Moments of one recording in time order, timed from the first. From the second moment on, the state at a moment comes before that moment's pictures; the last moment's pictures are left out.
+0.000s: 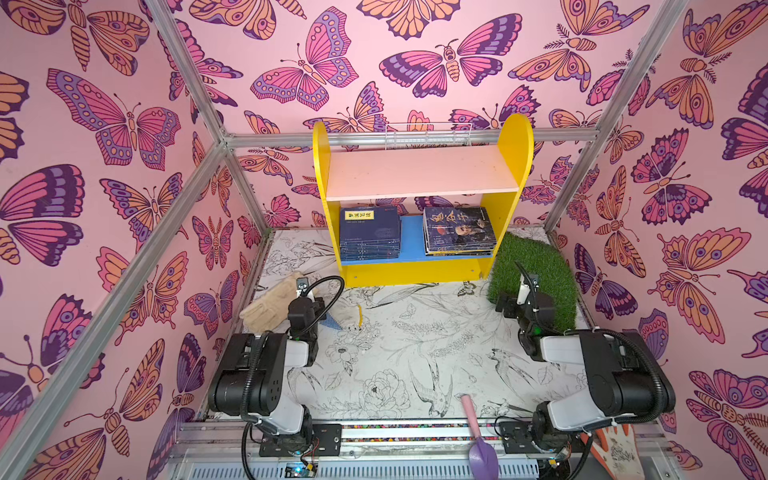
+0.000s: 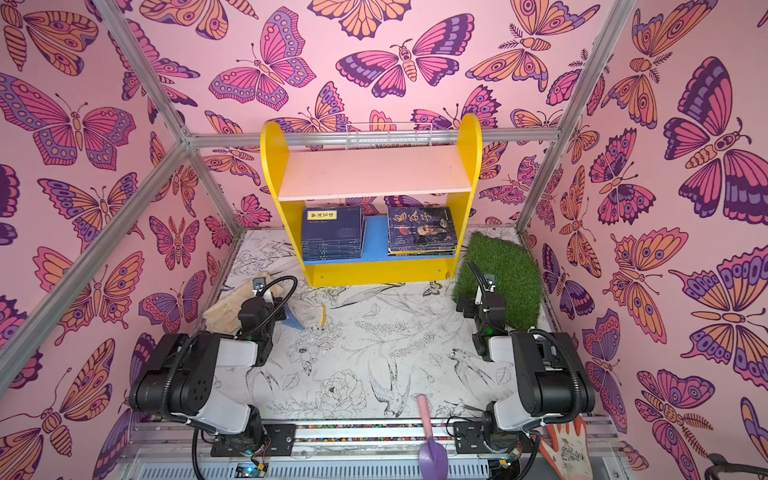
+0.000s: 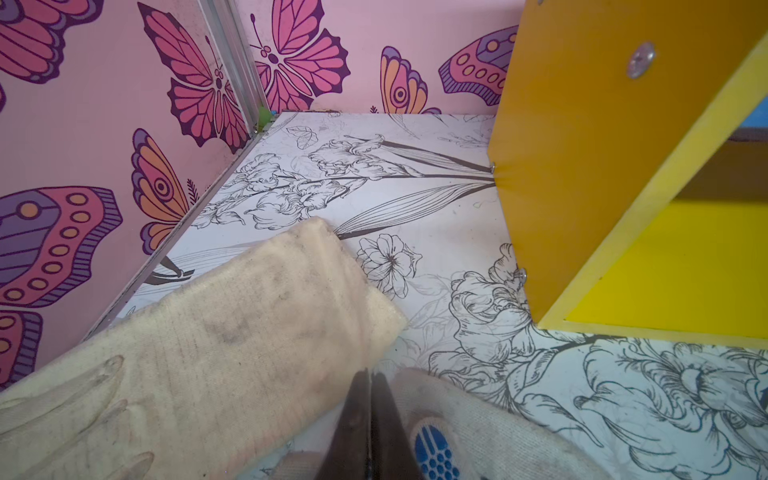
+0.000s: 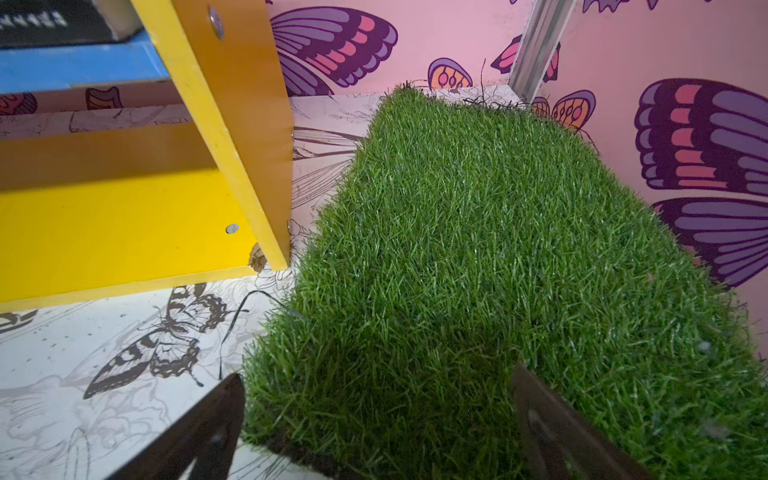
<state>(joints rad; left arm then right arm) -0.02 1.56 0.35 0.86 -0.21 -0.01 0.01 1.52 0.37 0.75 0.11 0.05</state>
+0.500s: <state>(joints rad) -0.02 1.56 0.35 0.86 -0.18 0.00 0.01 1.52 0.37 0.75 0.11 0.05</state>
